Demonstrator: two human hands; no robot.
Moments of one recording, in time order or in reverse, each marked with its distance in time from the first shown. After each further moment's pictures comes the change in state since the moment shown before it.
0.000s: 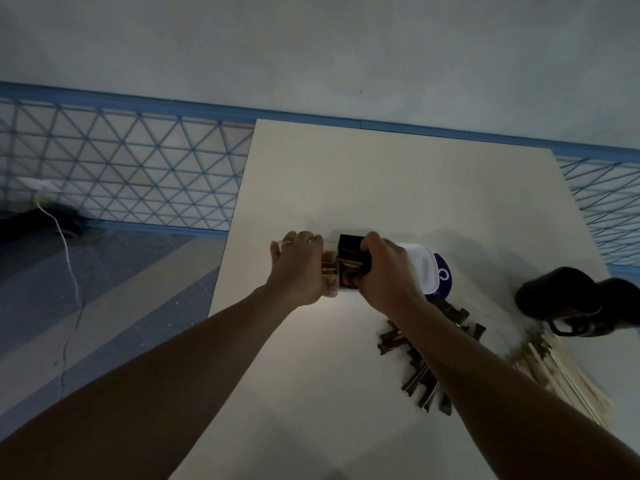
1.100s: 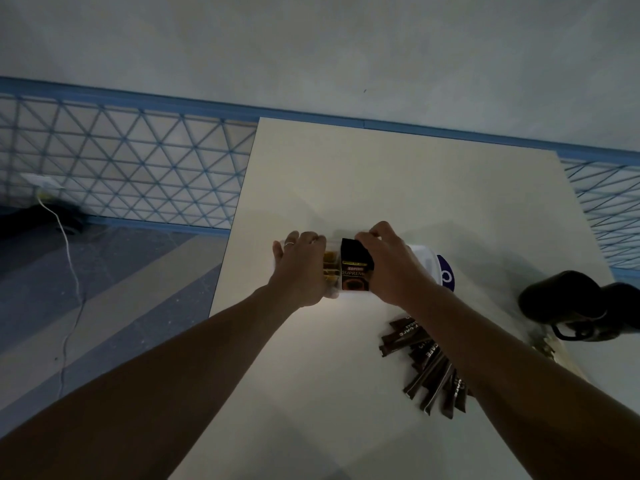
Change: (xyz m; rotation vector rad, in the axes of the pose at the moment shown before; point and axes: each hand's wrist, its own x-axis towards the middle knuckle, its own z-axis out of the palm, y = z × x) left_hand 0.001 -0.002 0.000 -0.016 -0.004 0.017; right_hand 0.017 0.007 -0.013 -0.216 -0.178 -0.191
